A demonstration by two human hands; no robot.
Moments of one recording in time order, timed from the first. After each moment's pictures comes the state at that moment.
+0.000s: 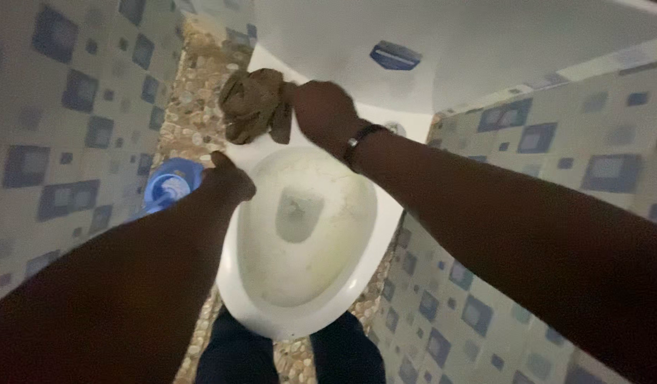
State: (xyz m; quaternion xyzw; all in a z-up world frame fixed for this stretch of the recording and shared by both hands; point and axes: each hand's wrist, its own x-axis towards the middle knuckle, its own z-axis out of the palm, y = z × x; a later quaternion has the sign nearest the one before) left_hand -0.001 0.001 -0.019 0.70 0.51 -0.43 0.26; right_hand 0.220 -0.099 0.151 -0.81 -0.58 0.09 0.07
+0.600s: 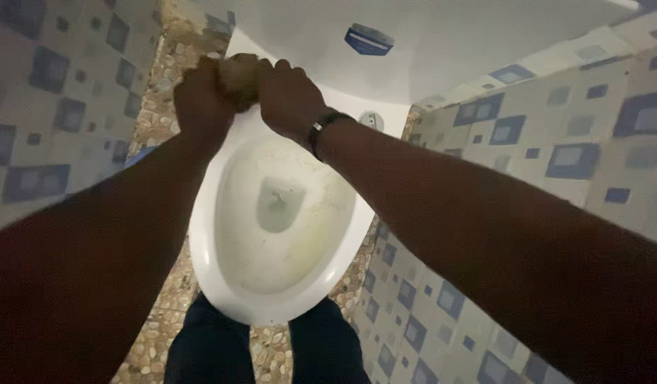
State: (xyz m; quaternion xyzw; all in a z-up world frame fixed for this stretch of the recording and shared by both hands) left_hand 0.062 0.015 0.141 0.80 0.37 0.15 0.45; right_hand 0.194 -0.089 0.171 -0.83 -0.51 0.21 0.00
